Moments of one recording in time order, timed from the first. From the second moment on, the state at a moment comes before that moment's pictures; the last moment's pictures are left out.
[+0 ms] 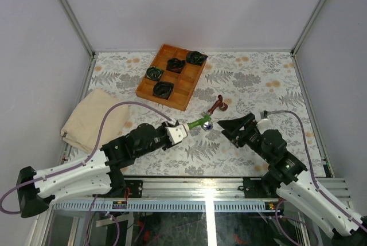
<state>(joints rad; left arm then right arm) -1.10 0.79 0.60 -0.12 -0.12 0.41 0.68 0.43 0.31 -0.02 -0.04 1.41</state>
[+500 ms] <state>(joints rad) -0.62 1.20 0.52 0.07 0.69 -0.38 0.68 0.31 0.36 -0.38 0.25 1.22</state>
